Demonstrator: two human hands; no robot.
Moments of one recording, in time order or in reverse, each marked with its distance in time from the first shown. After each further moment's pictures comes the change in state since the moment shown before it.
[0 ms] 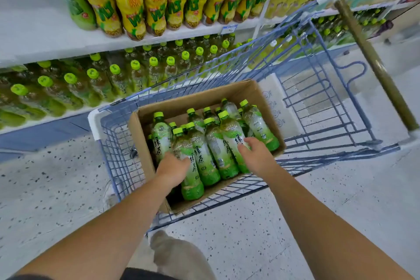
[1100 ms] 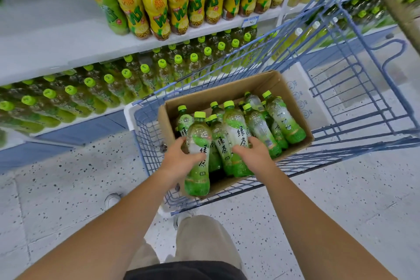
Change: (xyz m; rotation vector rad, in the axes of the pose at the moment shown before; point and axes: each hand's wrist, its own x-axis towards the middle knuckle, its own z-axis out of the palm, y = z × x) left_hand -0.042 -0.019 -0.039 -0.308 -0.001 0.144; right_hand -0.029 -0.022 0.054 0.462 -0.106 0.100
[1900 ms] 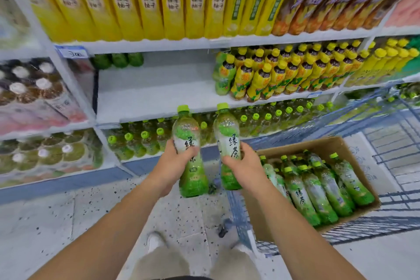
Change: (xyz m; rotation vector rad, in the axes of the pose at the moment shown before) left_hand -0.091 0.038 -0.325 -0.361 0.133 0.273; right_hand -0.143 -0.202 0.260 -0.005 -0.106 -0.401
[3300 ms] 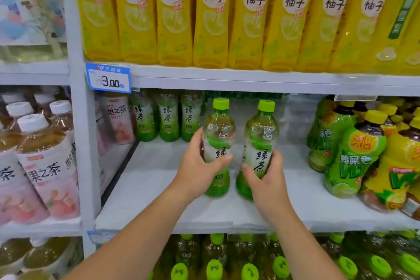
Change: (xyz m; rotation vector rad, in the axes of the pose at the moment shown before) left_hand 0.362 0.021 -0.160 0.185 0.128 0.923; right_hand 0.370 -0.041 0.231 0.234 0.136 -0.795
